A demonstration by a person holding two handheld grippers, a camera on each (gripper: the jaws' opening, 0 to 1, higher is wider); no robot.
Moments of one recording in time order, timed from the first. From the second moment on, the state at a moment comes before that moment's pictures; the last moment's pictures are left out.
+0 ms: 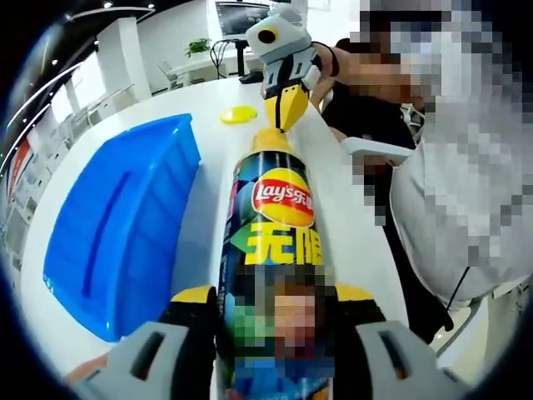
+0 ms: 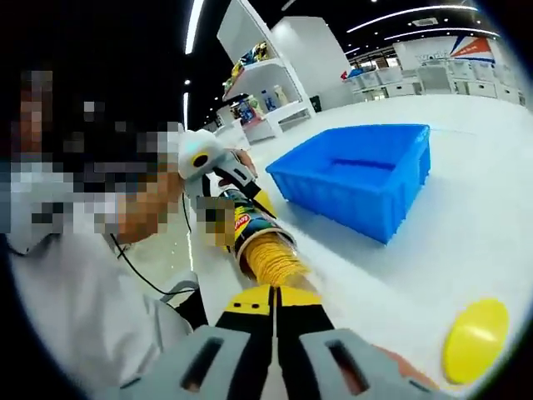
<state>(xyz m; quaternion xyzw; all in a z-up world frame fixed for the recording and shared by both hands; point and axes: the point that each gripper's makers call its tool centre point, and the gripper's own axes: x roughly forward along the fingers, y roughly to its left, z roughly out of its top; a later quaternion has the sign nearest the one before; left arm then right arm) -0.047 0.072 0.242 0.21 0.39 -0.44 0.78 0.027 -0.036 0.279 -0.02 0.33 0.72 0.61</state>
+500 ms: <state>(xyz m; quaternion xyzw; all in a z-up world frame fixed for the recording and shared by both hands) -0.048 0.070 0.242 0.21 0.39 -0.44 0.78 0.028 -0.036 0.280 0.01 0.33 0.72 0.61</state>
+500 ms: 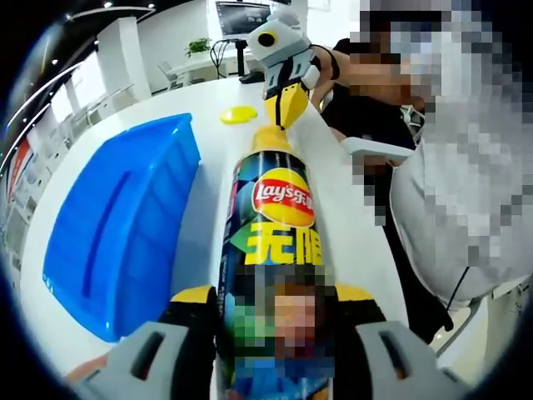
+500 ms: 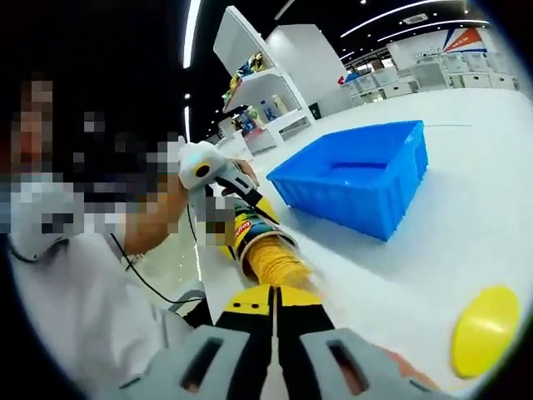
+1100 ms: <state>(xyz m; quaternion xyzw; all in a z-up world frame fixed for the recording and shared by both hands) -0.048 0.072 0.242 0.21 0.39 -0.44 0.78 0.024 -0.035 0.280 0.01 0.32 0.73 0.60</state>
